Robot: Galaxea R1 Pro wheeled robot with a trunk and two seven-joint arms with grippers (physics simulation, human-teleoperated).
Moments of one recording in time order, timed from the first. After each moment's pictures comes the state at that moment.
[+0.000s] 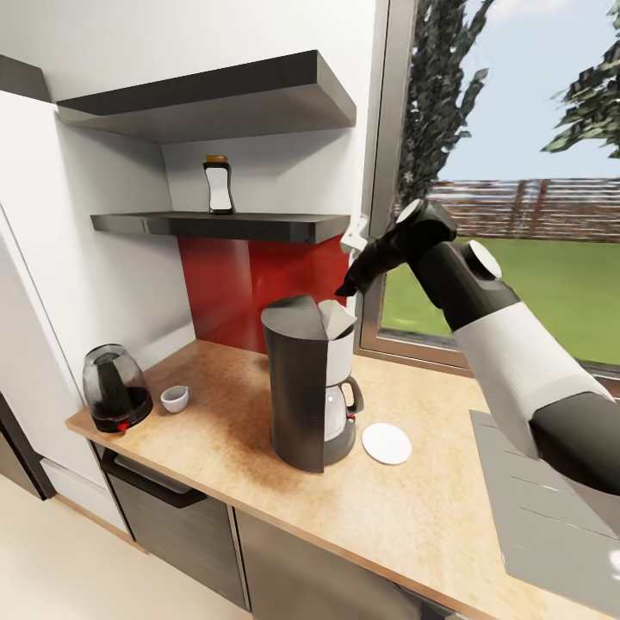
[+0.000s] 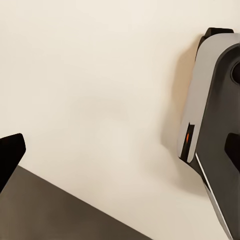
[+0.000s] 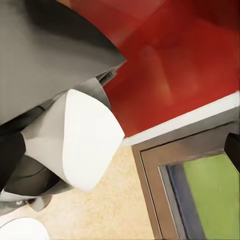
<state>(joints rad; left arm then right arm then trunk) -0.11 0.21 0.04 0.03 0.03 0.01 0.03 -1.47 -0.02 0.45 -1.01 0.70 0.78 1.13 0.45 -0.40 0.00</state>
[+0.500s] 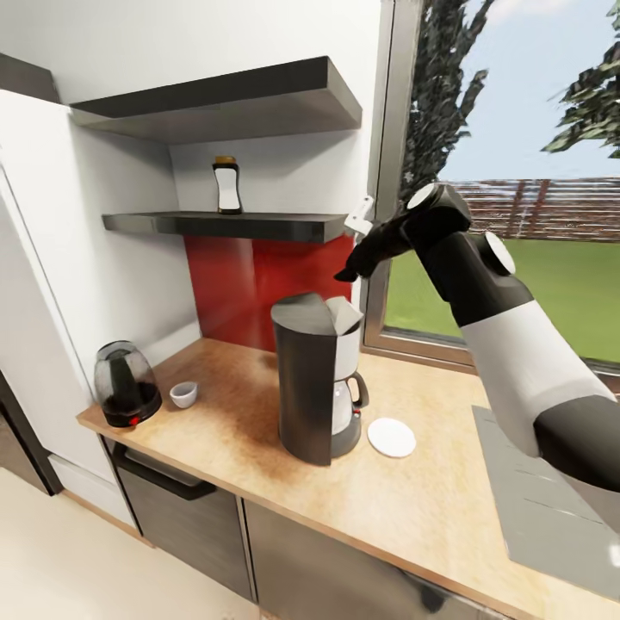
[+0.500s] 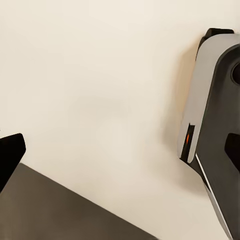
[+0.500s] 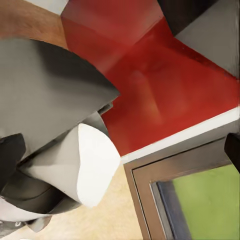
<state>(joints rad) -0.11 0.21 0.04 0.03 0.03 0.01 0.03 -1.47 -0.03 0.41 -1.10 0.70 0.78 1.12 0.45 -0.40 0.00</state>
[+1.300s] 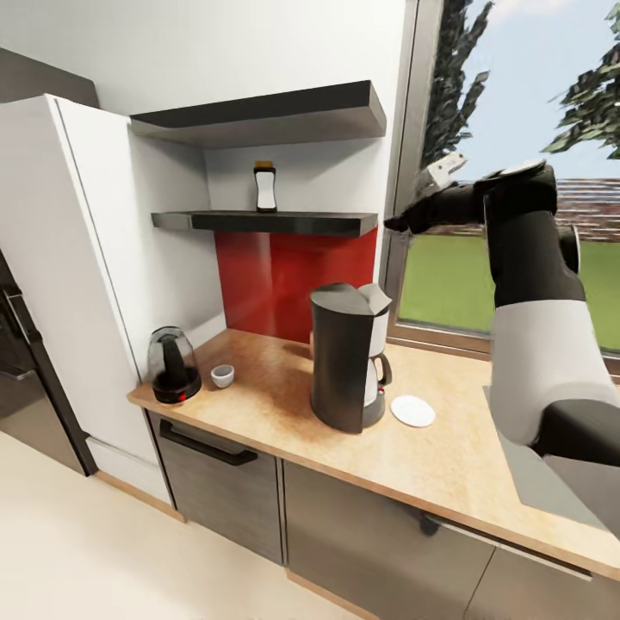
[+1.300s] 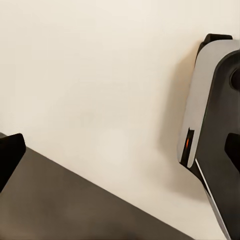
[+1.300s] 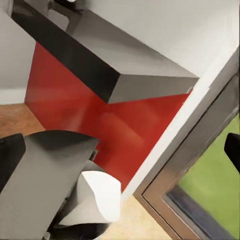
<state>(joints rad) -0.11 0.21 0.03 0.02 0.03 0.01 0.03 -1.47 -0.03 -0.05 -1.13 0.70 0.79 0.94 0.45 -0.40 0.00</state>
